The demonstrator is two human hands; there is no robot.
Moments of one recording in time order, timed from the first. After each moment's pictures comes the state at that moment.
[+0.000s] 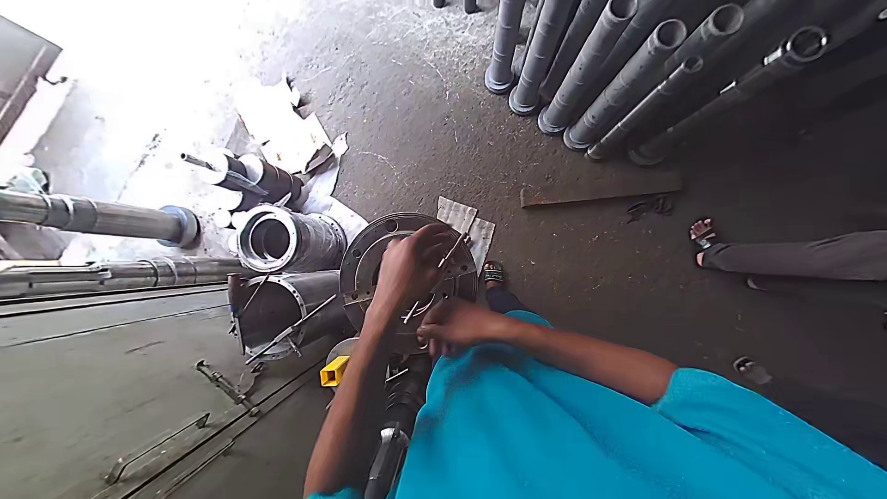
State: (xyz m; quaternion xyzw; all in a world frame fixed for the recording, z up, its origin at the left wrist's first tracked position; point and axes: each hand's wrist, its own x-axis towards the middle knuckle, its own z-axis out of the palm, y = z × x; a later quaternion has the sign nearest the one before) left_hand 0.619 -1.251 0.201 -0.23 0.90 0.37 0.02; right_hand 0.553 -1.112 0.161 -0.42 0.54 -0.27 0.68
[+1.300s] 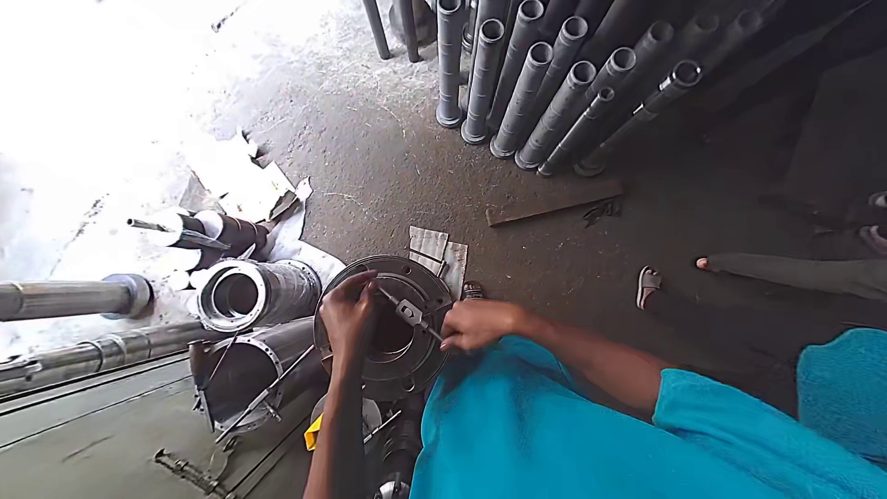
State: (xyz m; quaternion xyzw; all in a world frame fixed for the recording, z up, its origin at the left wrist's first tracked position) left_hand 0.641 -1.283 0.156 -0.43 0.80 0.40 -0.10; right_hand 0.471 -1.096 0.173 -0.59 0.57 -0.10 0.56
